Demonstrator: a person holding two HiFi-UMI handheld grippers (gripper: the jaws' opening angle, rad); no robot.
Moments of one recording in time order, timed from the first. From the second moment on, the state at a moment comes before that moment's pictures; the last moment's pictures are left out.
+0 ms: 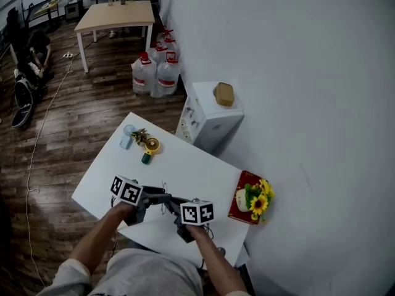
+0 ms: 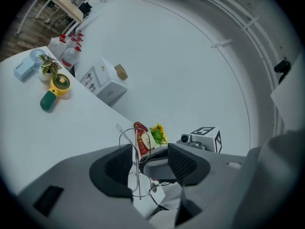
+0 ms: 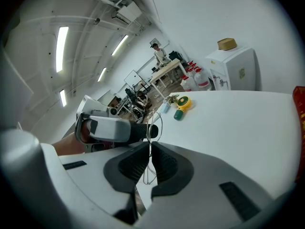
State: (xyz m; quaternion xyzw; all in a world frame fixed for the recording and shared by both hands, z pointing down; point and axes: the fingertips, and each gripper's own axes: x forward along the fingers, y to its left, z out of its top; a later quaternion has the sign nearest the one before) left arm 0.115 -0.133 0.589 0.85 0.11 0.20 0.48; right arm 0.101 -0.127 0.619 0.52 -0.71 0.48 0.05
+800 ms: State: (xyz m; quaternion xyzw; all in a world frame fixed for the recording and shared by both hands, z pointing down) left arm 0.108 -0.151 0.579 0.89 0.07 0.17 0.43; right arm 0.122 -0.124 0.617 0.55 -0.69 0.47 0.04
